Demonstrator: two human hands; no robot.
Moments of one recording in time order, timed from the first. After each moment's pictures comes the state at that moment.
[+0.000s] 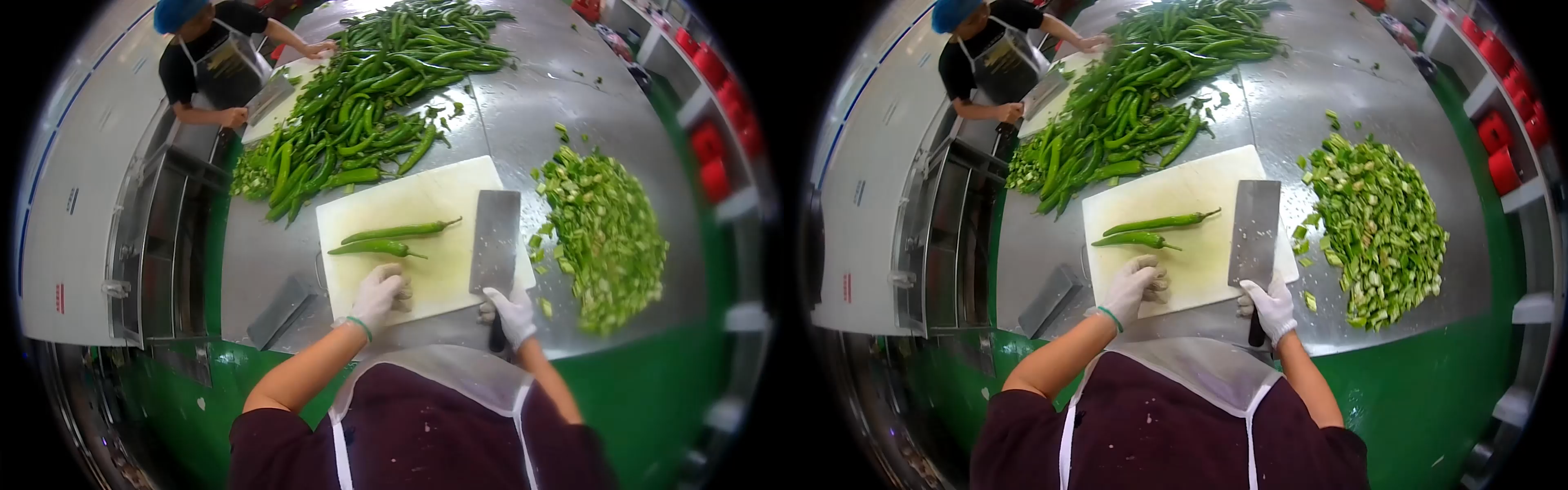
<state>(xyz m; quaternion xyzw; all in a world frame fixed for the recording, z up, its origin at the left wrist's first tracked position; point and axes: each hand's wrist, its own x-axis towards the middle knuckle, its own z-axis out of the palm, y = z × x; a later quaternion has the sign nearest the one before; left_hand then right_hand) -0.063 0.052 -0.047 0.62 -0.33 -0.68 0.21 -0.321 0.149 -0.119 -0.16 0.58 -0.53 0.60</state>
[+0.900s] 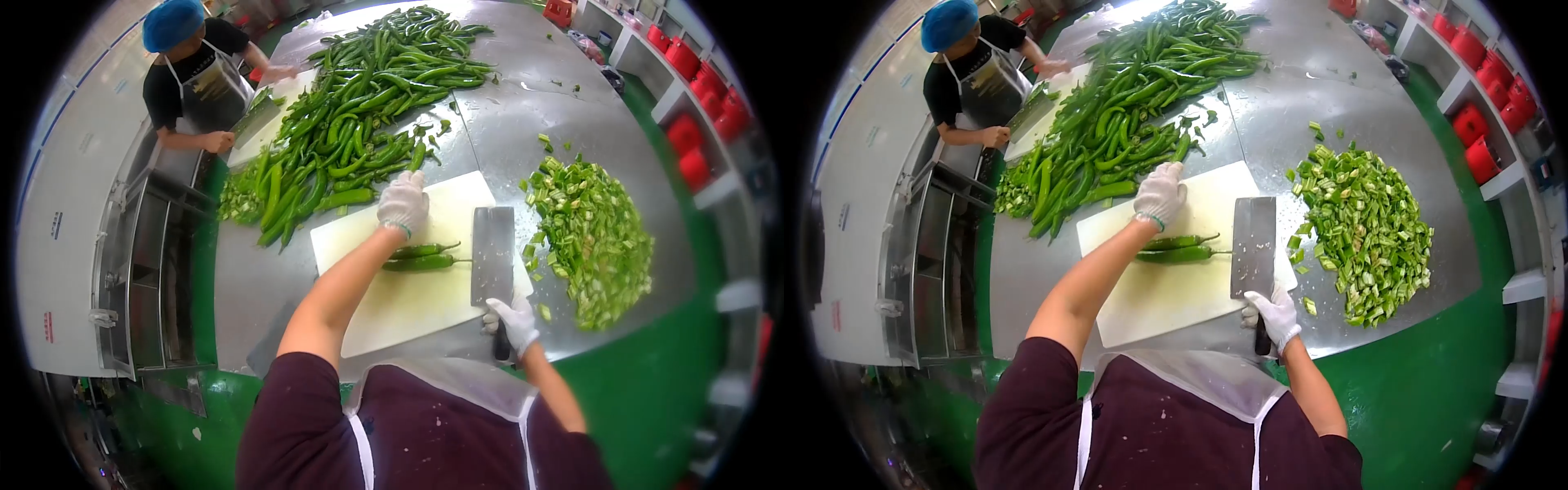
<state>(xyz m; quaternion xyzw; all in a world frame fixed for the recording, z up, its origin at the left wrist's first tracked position) -0.149 -0.140 -0.076 0.51 -0.85 -0.09 0.13 -0.320 0.150 -0.116 -0.15 0.55 -0.54 0.61</state>
